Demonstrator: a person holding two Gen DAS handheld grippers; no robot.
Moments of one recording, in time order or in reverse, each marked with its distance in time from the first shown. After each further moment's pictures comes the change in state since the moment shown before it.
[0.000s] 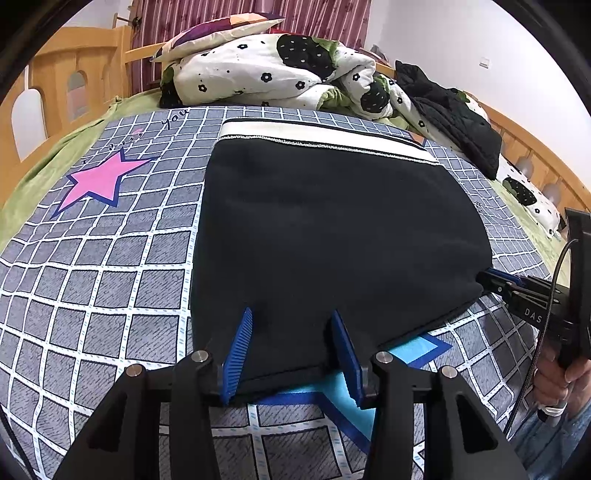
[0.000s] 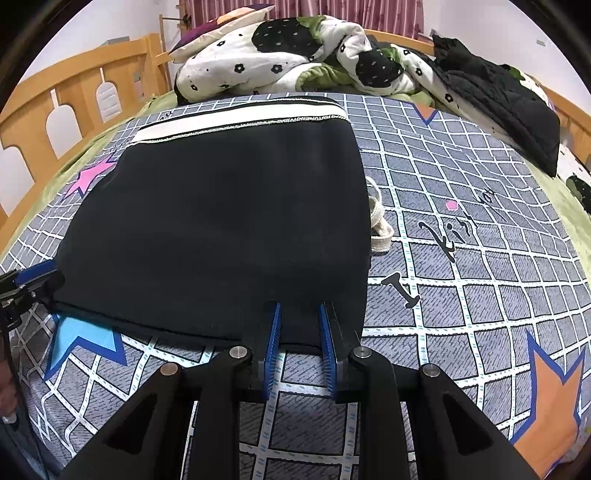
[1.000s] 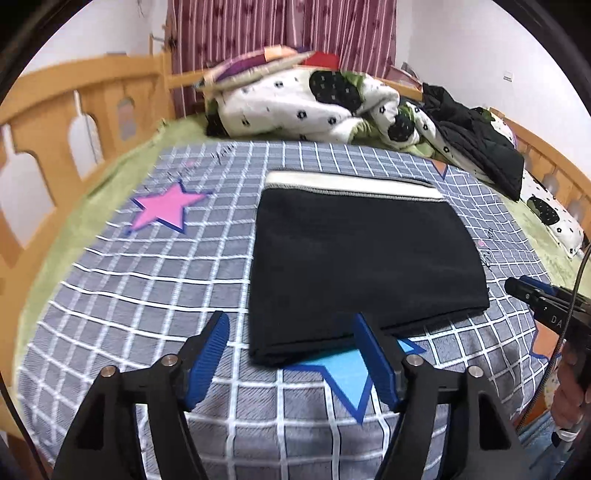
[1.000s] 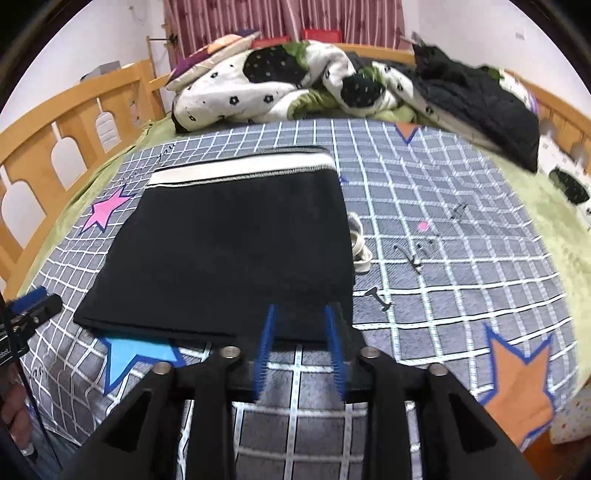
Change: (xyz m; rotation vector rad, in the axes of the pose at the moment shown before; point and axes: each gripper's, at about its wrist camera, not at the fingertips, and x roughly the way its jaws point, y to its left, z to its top) left arm -0.099 -0.022 0.007 -0.034 -0.081 0.181; right arm -0.078 0.009 0.015 0.058 -0.043 -0.015
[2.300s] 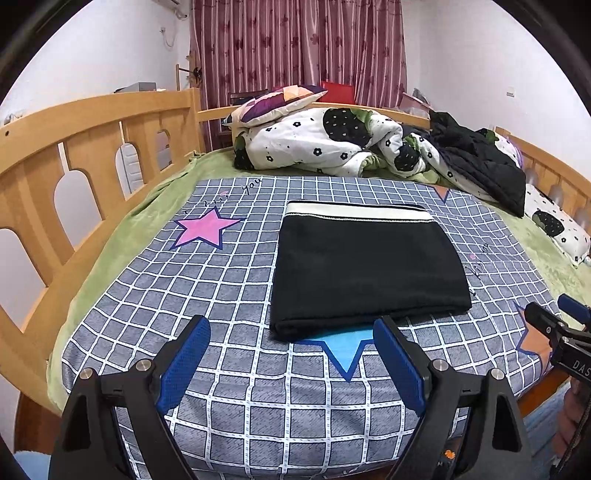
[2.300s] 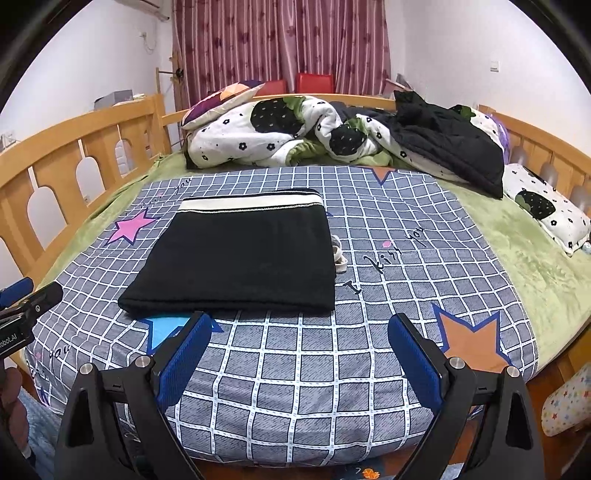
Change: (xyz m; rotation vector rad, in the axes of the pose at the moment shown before) left arm -0.080 -0.014 -0.025 -0.009 -0.106 0.095; right arm -0.112 0.006 -0.049 -0.002 -0.163 -0.034
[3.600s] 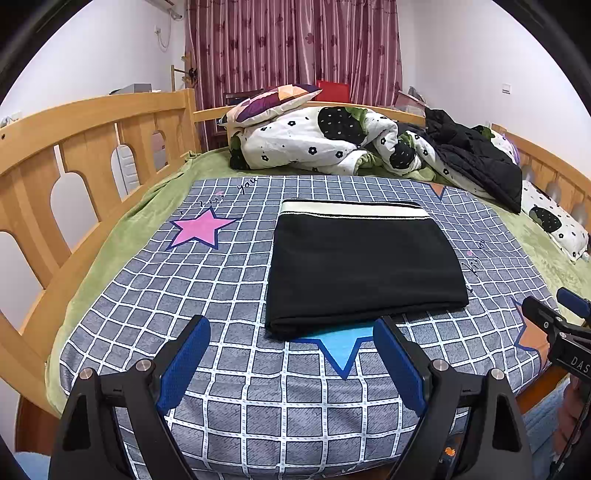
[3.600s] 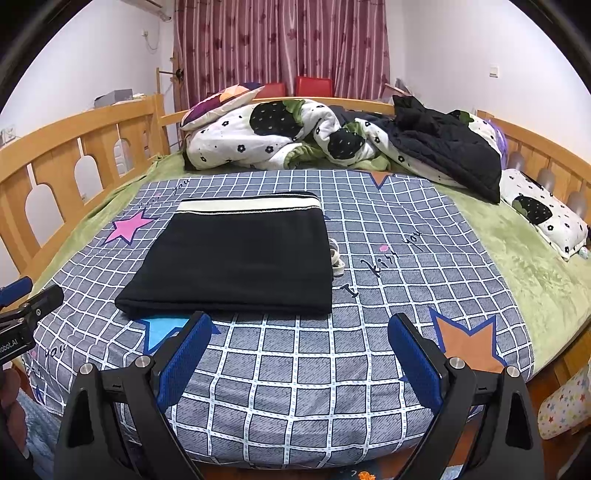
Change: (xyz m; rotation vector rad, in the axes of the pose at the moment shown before) left arm 0.000 -0.001 -0.001 0.010 -0.002 -0.012; right arm -0.002 -0.001 -0.001 -0.009 -0.014 -0.013
